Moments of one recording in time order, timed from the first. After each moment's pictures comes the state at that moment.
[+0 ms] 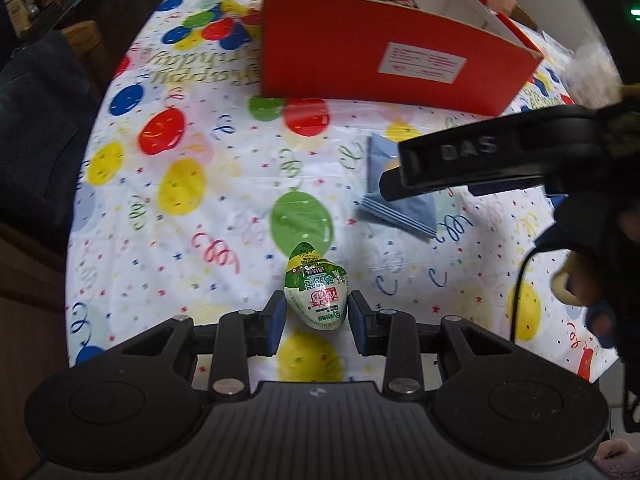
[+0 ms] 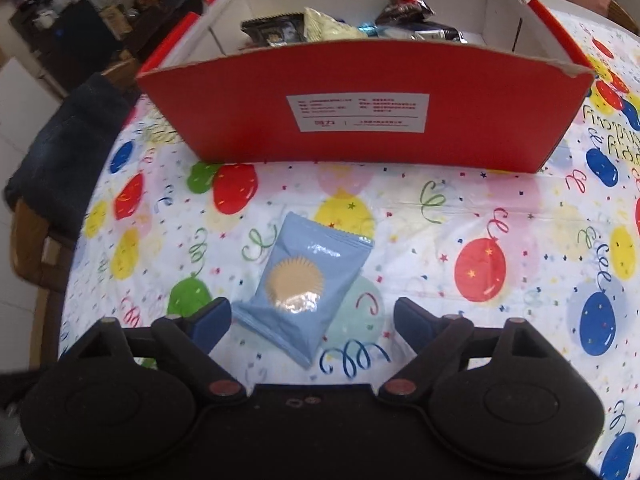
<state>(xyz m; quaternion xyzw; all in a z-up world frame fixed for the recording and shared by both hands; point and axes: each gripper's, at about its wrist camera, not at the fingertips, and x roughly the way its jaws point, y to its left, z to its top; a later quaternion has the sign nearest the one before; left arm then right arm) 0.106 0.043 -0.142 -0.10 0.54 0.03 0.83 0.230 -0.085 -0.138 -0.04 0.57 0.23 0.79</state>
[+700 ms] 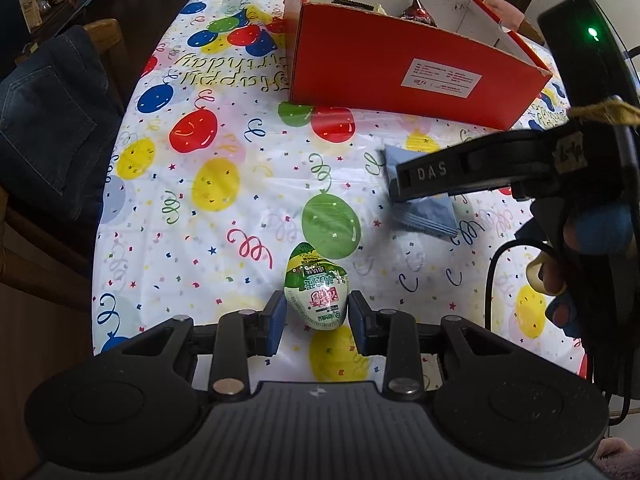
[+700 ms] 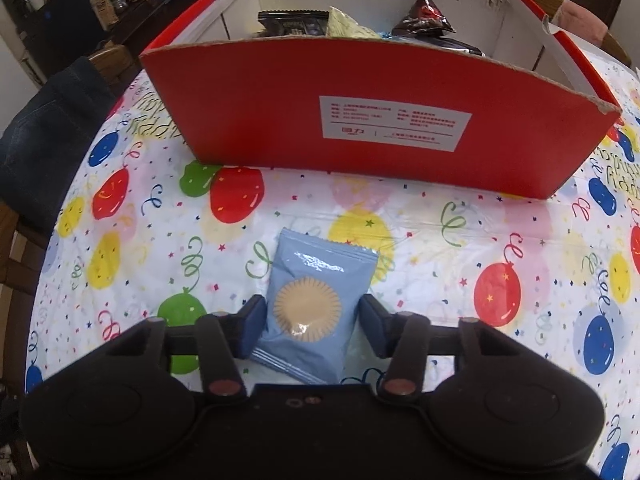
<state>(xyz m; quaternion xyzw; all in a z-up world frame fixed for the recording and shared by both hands) 0.095 0.059 -0.135 -0.11 0.53 0.04 0.84 0.223 -0.062 -0.143 -0.08 0.55 0.22 0.80</state>
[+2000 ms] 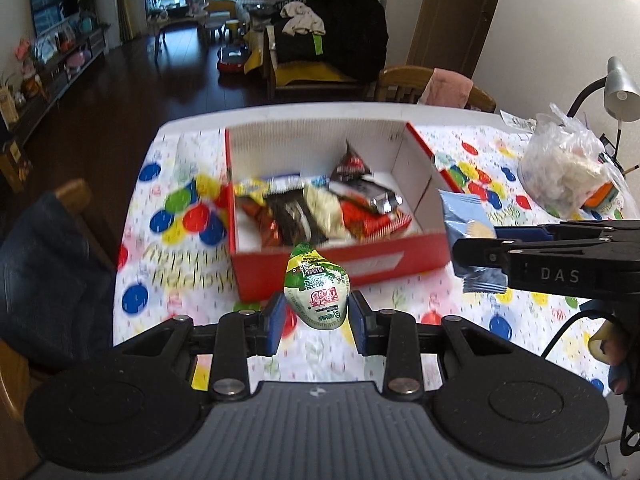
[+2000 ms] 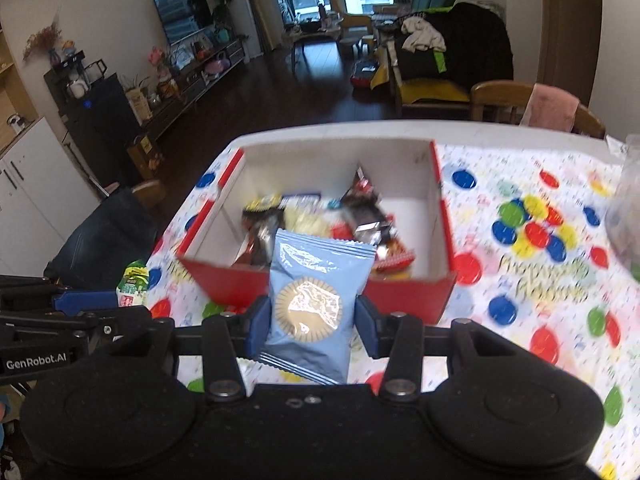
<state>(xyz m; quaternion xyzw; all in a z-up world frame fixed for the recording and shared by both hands) 0.183 0.034 -0.005 -0.06 0.43 0.01 0.90 0.256 -0.159 -0.003 -0.02 0.42 0.26 0.87</state>
